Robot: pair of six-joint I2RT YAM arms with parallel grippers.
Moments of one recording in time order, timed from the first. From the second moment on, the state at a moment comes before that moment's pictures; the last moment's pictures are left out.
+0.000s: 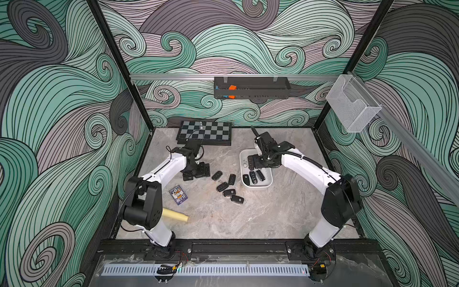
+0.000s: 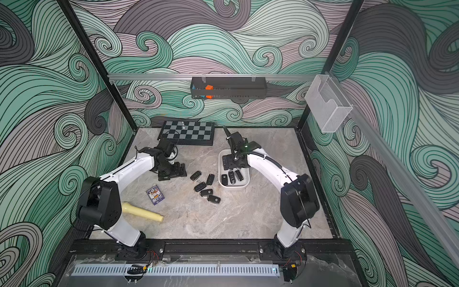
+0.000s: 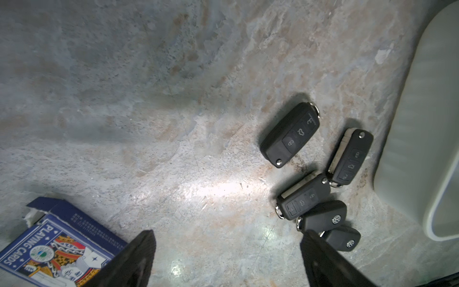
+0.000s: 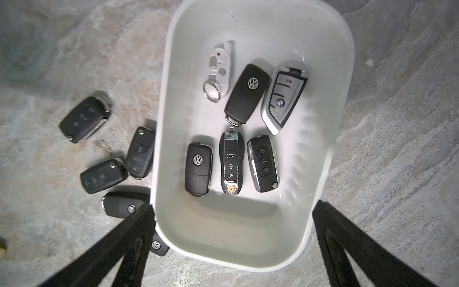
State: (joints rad) left arm -0.27 1.65 1.20 -0.89 0.16 -0.36; right arm 0.52 1.69 1.42 -0.88 0.08 0.33
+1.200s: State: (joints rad) left arm -0.44 2.06 1.51 -0.95 0.10 -0.23; right arm 0.51 1.48 1.24 -0.82 -0.15 0.38
